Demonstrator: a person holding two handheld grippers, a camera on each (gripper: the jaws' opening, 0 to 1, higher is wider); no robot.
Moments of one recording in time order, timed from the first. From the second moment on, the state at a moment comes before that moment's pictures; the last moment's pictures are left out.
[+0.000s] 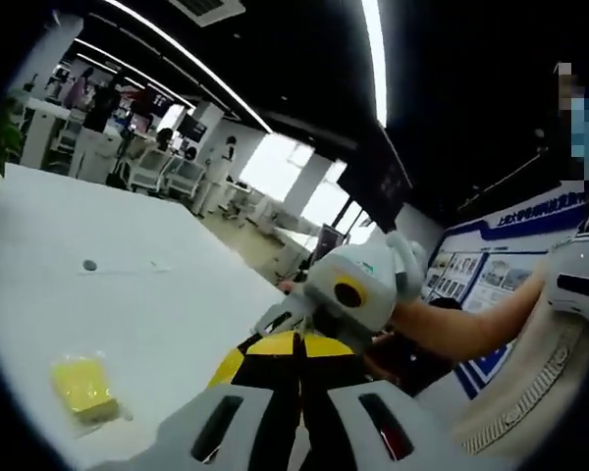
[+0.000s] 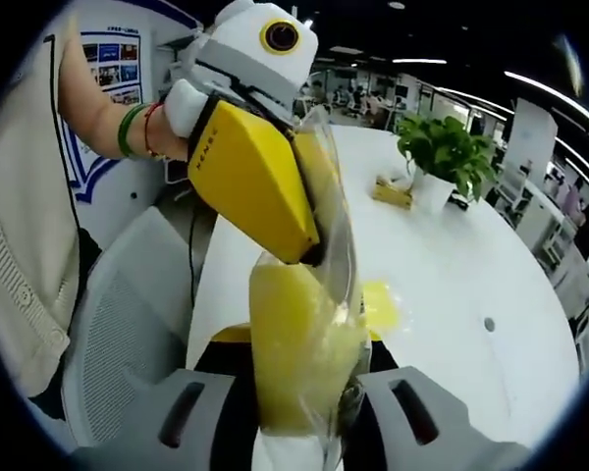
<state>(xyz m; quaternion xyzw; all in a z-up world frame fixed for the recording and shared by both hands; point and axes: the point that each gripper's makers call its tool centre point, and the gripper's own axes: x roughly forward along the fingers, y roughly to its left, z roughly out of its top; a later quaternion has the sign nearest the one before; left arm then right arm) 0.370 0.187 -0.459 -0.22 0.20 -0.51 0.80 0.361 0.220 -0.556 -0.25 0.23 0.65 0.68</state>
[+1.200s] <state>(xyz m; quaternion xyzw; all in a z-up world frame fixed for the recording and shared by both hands) 0.399 0.154 -0.519 -0.26 0.24 -0.49 0.80 0.355 0.101 -0.535 -0.09 0.16 0.47 0.86</state>
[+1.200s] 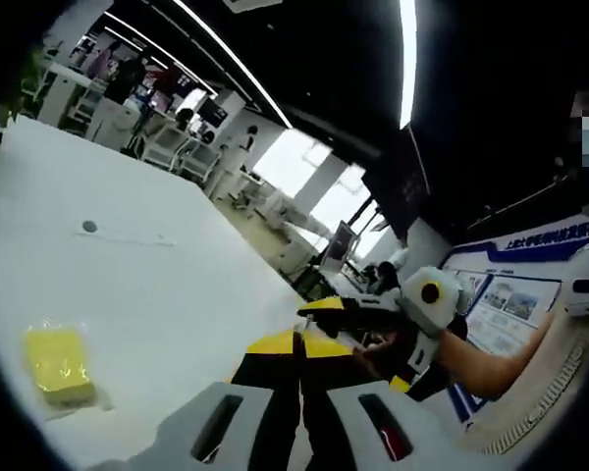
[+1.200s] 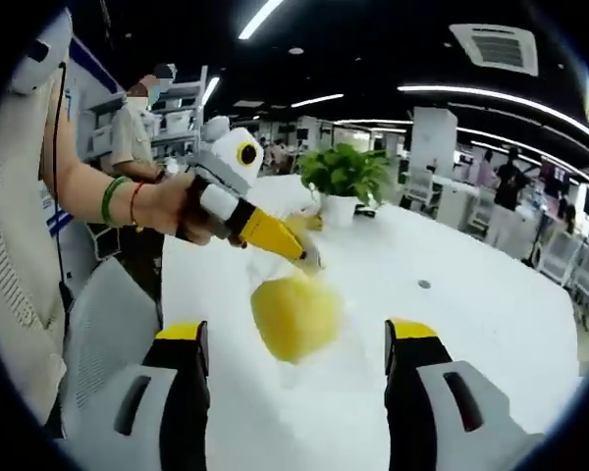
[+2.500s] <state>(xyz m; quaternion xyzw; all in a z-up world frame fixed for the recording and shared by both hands) 0.528 0.147 -0.661 -0.36 0.32 -0.31 0.82 0.345 0.016 -0.583 -0.02 0.23 0.34 0.91</state>
